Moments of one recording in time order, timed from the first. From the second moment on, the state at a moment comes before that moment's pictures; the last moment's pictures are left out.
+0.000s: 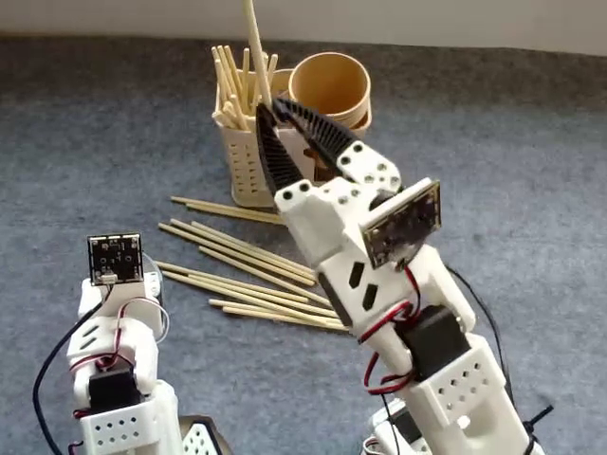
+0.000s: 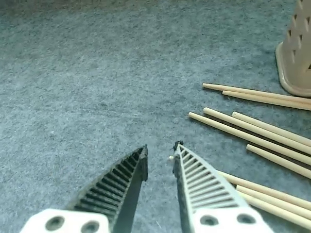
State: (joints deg) left arm -20.0 -104.1 96.0 49.7 -5.4; right arm -37.2 -54.0 36.2 8.5 12.2
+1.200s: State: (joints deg) left arm -20.0 -104.1 96.0 50.8 -5.4; right arm -30.7 -16.7 33.5 -23.3 12.2
